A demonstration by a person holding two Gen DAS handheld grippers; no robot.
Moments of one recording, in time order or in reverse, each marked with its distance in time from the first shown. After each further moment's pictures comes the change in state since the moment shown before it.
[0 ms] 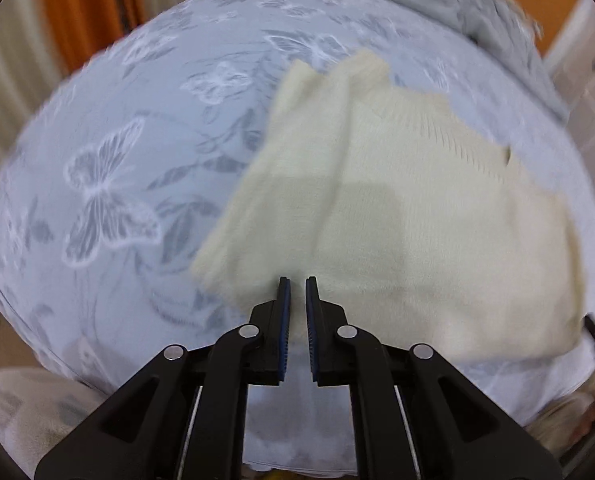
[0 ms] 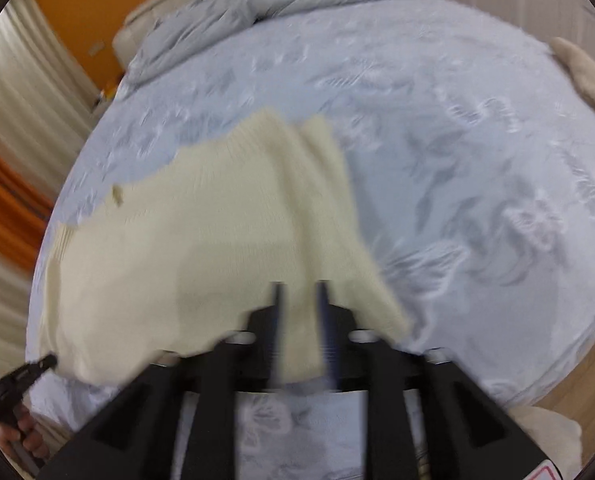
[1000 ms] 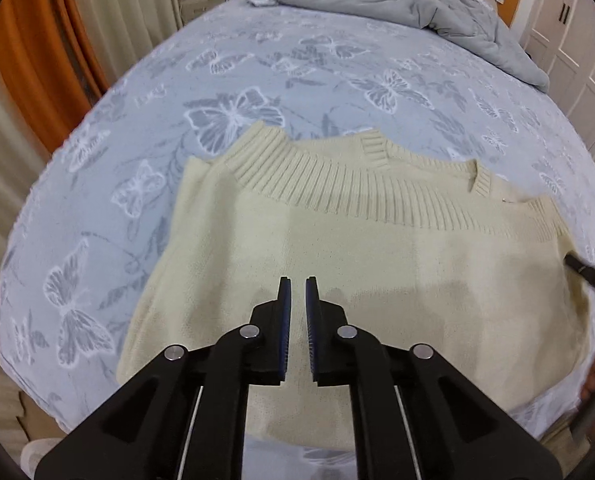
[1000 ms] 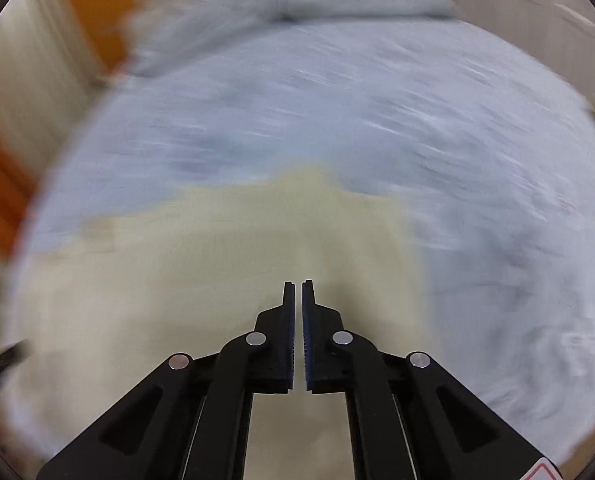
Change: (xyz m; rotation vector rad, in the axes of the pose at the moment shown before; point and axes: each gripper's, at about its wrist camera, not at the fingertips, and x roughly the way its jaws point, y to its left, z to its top) left arm 0.007 -0.102 0.055 0.231 -0.073 0.082; right arm 0.085 0.035 0.069 -0.114 0.036 -0.117
